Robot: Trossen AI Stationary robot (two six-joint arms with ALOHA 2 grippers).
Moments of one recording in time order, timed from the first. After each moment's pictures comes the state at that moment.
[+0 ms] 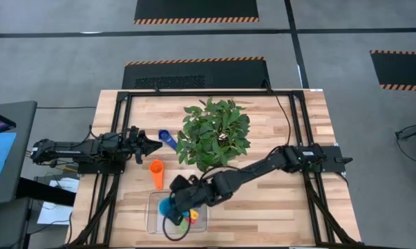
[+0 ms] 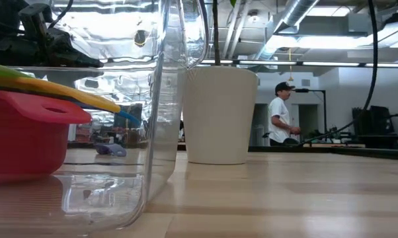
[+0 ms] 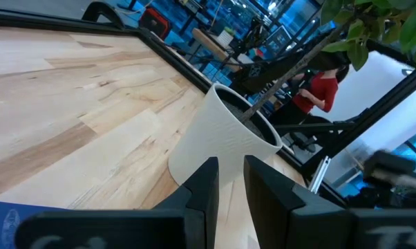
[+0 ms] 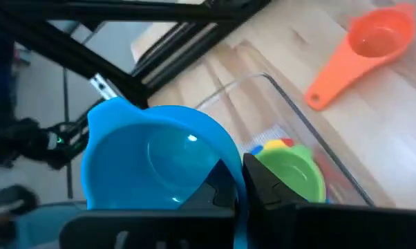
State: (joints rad) left arm 0.02 0.12 0.02 0.02 -0.12 -0.69; right arm 0.40 2.37 2.35 -0.67 0.23 0.93
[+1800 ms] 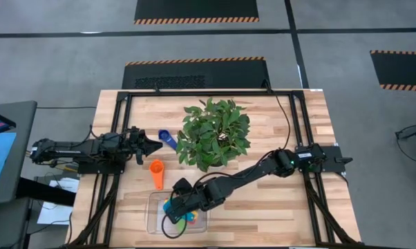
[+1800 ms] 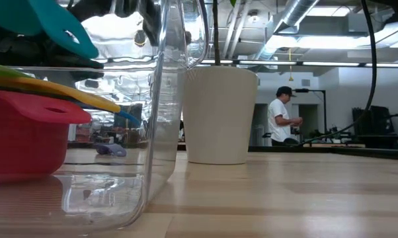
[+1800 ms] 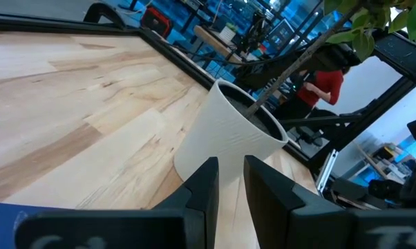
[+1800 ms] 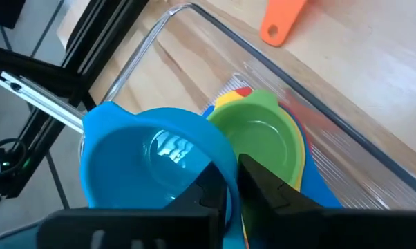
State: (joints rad) left arm 0.02 0.13 0.02 0.02 -0.12 -0.66; right arm 0.39 2.46 2.35 -0.74 0.21 1.18
